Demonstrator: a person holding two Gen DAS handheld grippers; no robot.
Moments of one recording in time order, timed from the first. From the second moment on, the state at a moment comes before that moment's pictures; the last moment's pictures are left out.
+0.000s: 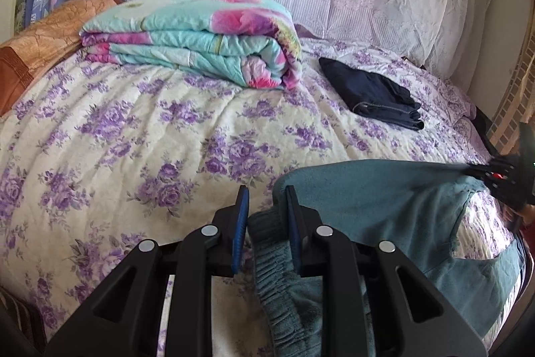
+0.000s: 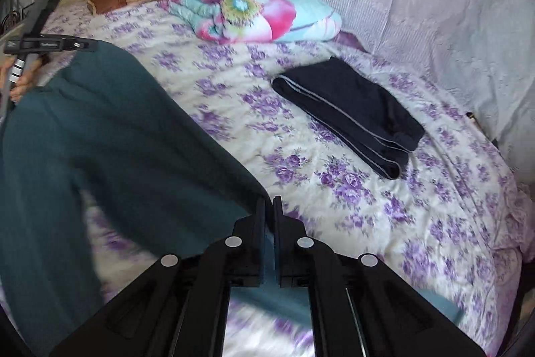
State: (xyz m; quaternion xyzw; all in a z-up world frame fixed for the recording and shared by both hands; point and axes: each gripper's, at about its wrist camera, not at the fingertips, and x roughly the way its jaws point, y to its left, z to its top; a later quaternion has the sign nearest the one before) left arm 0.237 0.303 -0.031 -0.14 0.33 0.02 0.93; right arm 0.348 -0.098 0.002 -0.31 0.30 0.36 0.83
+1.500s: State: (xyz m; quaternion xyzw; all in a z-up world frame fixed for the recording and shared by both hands) left arm 0.126 0.288 -0.041 -0.42 0.39 0.04 0.82; right arm 0.114 -0.164 -0.033 -0.26 0.22 0.36 0.87
